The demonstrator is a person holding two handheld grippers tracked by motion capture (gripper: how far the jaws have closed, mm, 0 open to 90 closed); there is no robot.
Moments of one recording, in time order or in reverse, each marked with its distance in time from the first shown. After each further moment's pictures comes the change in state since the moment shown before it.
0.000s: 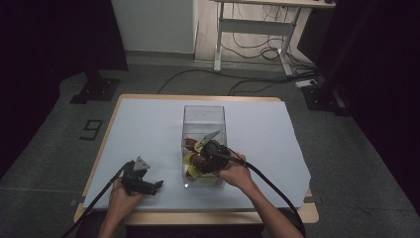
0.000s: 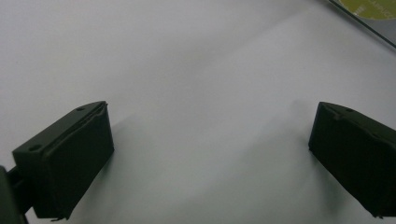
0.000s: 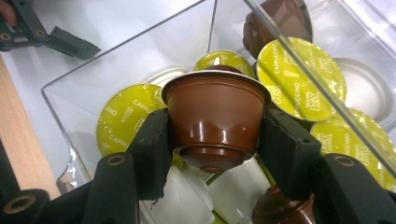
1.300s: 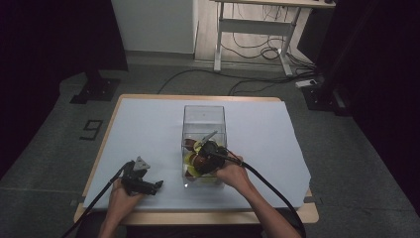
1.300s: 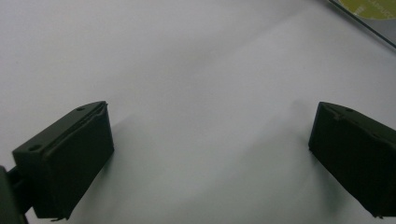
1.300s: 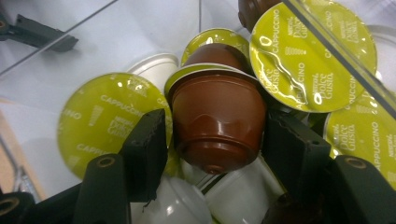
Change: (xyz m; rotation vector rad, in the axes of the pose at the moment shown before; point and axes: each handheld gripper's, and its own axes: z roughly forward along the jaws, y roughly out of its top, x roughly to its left) left arm 0.000 0.000 0.000 0.001 -0.001 -0.001; right arm -0.005 -0.003 0.023 0.065 0.003 0.073
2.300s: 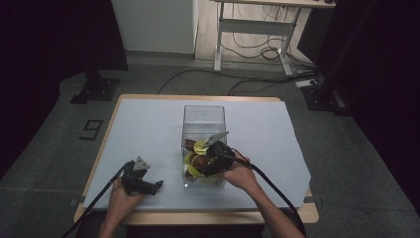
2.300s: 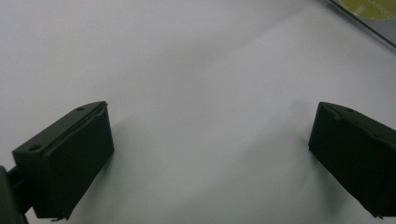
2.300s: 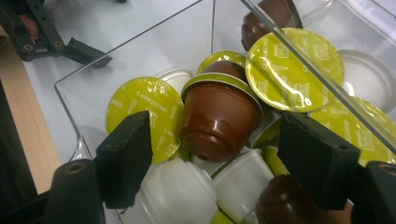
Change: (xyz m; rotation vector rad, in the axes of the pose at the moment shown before) left arm 0.000 0.000 0.000 -0.001 0.001 0.000; right arm -0.003 -0.013 -0.024 -0.133 0.059 -0.025
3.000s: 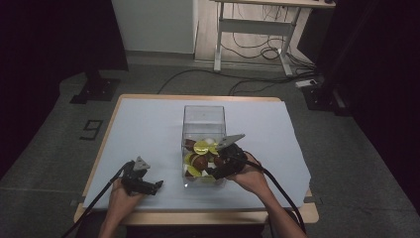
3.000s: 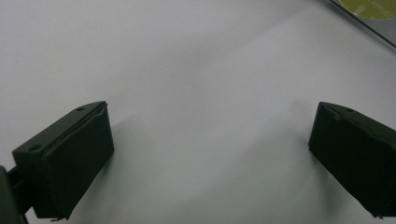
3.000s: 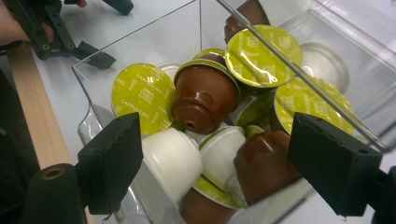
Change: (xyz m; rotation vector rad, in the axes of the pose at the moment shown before) left arm 0.000 0.000 0.000 0.000 0.000 0.001; right arm -0.007 -0.023 -0.028 -0.090 -0.004 0.008
